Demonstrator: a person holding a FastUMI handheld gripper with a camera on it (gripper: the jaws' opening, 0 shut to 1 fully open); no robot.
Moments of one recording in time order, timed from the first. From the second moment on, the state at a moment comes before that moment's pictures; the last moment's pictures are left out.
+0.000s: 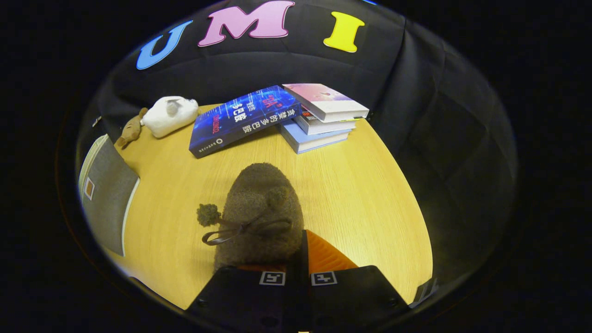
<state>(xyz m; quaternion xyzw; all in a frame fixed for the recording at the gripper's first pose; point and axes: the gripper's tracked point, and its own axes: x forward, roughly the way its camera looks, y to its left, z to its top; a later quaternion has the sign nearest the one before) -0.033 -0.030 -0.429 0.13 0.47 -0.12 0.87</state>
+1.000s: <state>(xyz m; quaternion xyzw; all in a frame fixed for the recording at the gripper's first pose) 0.090 0.218 -0.190 0.22 0.38 -0.03 0.90</state>
